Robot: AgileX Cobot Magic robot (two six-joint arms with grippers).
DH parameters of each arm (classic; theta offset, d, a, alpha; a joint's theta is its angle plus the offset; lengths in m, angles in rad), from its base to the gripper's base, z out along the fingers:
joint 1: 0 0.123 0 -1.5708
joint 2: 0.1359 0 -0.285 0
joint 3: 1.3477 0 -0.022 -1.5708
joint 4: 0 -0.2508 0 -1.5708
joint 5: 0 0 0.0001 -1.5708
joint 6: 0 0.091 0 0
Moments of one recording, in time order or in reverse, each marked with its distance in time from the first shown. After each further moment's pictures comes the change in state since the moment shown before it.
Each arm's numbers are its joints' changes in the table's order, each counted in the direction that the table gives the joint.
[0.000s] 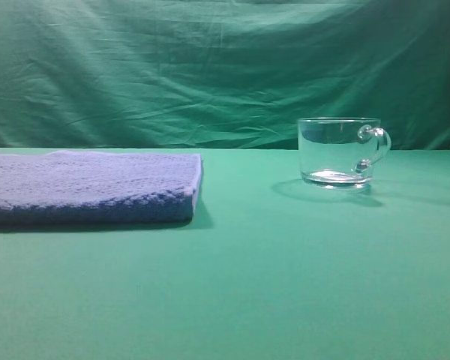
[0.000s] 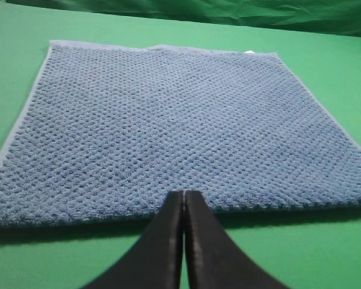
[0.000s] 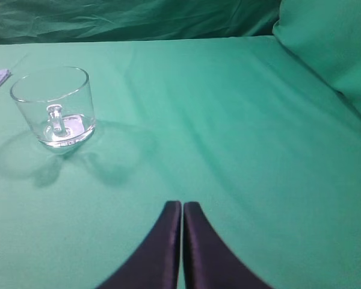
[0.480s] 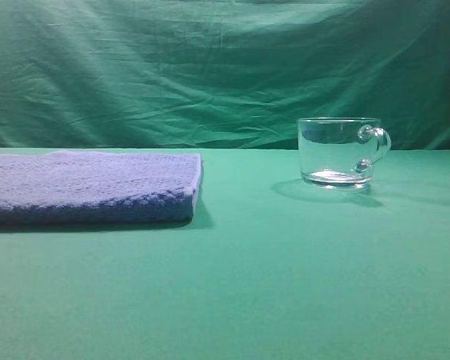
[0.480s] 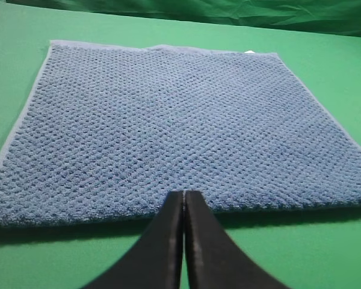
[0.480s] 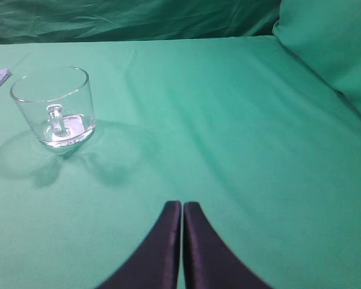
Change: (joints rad) left arm 0.000 0.000 0.000 0.000 0.000 0.000; right arm 0.000 0.000 0.000 0.002 0.073 0.007
